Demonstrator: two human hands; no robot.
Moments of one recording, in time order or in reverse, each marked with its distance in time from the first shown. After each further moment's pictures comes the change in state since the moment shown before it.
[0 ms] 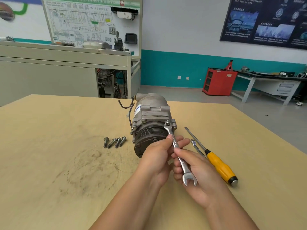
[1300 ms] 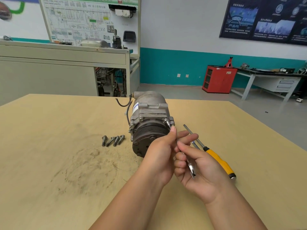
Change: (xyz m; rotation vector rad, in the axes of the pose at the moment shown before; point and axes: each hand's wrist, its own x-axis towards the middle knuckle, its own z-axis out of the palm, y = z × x) left_hand -0.004 0.001 0.012 0.013 -0.110 -0.013; right_hand -0.008 -0.014 0.003 0.227 -0.048 0.122
